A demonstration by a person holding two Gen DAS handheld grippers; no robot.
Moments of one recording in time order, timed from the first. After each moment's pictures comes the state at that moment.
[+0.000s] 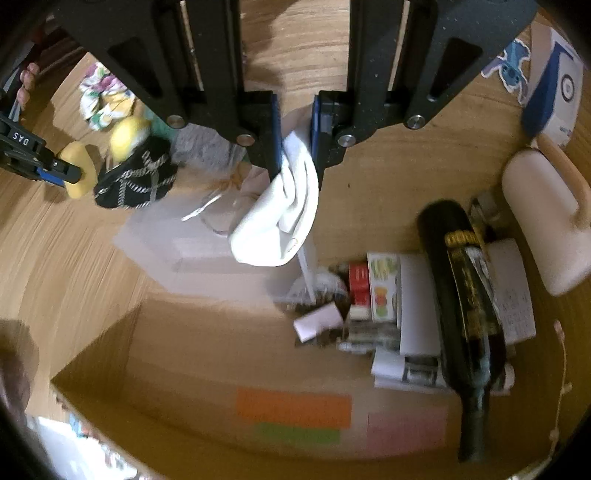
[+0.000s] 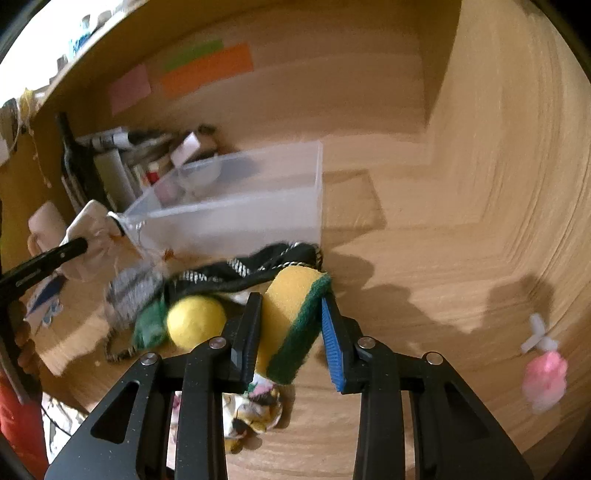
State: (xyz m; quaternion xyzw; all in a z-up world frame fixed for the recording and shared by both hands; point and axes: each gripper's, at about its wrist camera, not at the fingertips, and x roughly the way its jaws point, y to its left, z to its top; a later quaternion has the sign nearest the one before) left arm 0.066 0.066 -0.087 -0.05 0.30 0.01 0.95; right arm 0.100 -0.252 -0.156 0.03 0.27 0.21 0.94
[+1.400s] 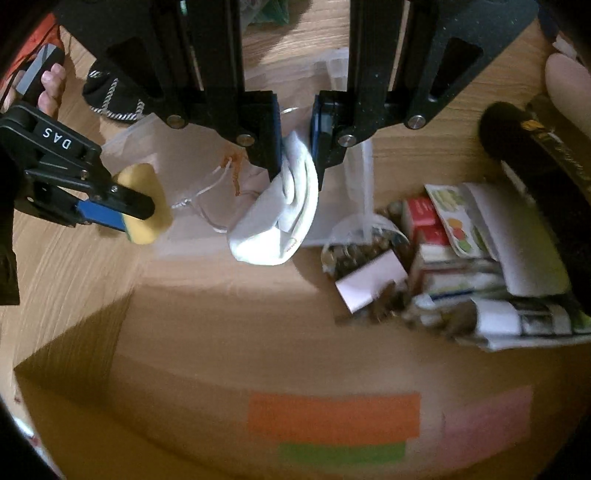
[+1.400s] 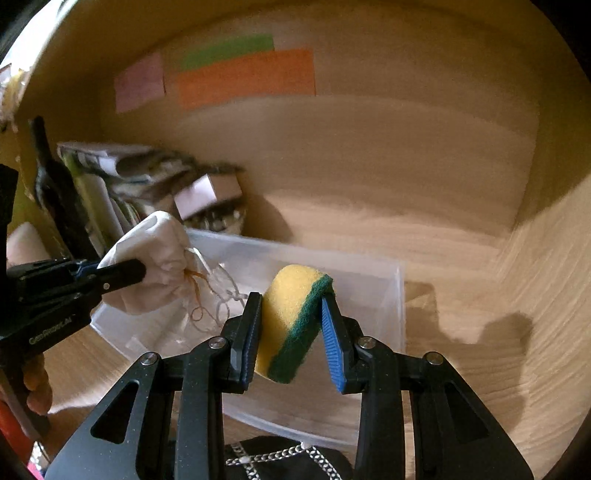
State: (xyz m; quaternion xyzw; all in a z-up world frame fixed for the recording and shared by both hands) left arm 0.207 0.042 -0.078 -0.04 0.34 -0.02 0.94; right arm 0.227 -0.152 -0.108 -0.06 0.26 0.27 0.93
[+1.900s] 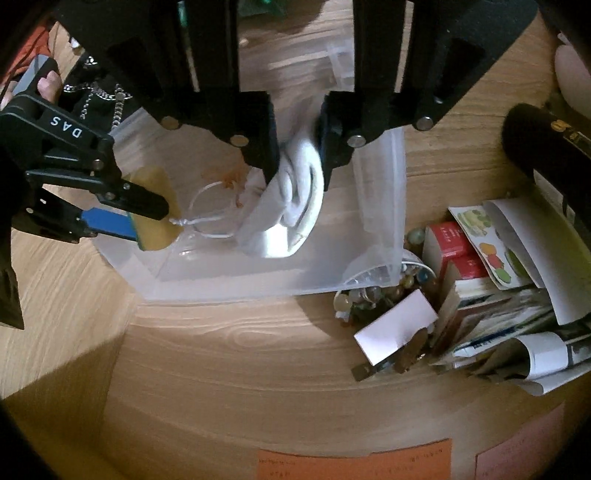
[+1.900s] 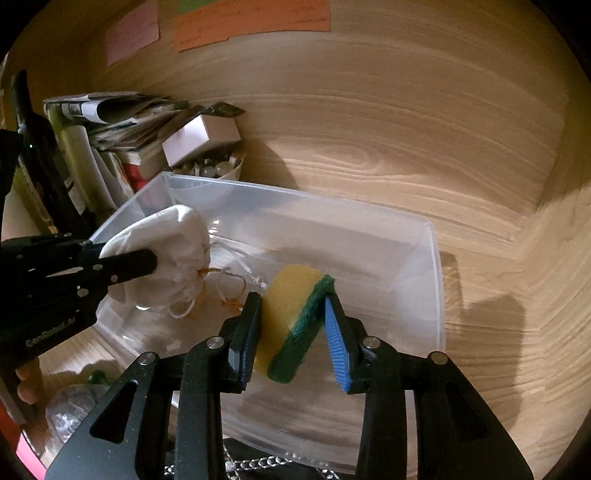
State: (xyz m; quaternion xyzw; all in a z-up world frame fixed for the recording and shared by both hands) left arm 0.230 0.037 -0.109 -0.03 0.40 -0.03 0.92; right arm 0.246 -0.138 -0.136 -0.10 0.31 0.27 0.91
